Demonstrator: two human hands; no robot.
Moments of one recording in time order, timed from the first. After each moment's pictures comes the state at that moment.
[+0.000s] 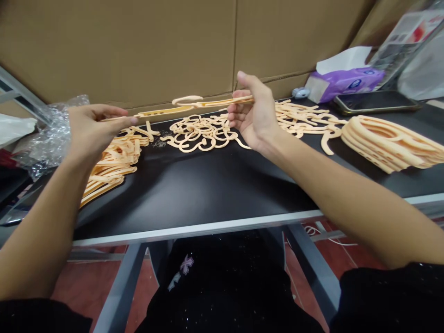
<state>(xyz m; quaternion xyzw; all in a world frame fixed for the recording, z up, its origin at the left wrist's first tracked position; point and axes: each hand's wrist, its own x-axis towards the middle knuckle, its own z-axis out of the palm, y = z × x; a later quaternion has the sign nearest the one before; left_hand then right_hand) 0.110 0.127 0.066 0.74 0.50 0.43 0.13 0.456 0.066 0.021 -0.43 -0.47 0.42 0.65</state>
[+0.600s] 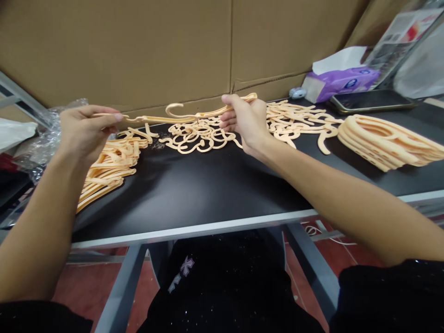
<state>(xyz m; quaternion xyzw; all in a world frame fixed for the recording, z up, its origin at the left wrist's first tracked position) 0.110 0.148 0.069 0.66 0.41 0.55 0.30 0.414 0.054 0.024 -0.49 -0.35 0.36 0.72</state>
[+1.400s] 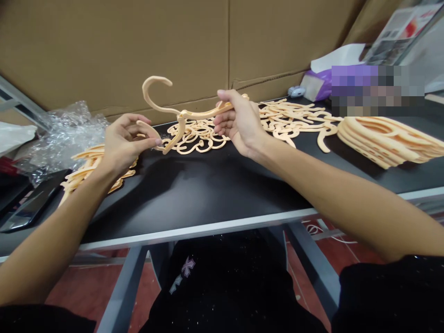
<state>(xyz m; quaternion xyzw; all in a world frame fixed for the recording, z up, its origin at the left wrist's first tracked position) 0.147 0.124 0.031 0.77 0.32 0.45 0.32 0.408 0.046 0.027 -0.44 -0.35 0.45 0.69</state>
